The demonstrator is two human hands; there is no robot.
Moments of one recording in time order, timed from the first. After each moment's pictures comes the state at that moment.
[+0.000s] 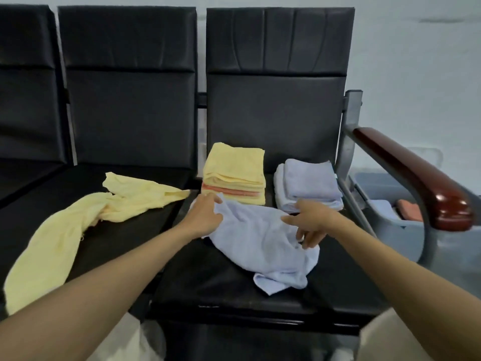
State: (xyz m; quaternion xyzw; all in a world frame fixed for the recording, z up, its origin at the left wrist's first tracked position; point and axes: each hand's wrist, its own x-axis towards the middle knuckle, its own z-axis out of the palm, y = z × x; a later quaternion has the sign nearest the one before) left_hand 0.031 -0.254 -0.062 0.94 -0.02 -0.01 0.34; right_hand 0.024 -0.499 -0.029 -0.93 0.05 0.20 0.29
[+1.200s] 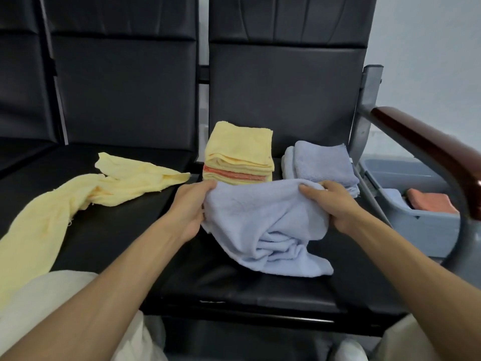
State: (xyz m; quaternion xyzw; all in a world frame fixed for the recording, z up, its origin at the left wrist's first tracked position) left_hand 0.028 -0.243 -0.074 0.63 0.14 0.00 0.77; right_hand 0.053 -0.514 -0.075 -0.81 0.10 0.00 0.58
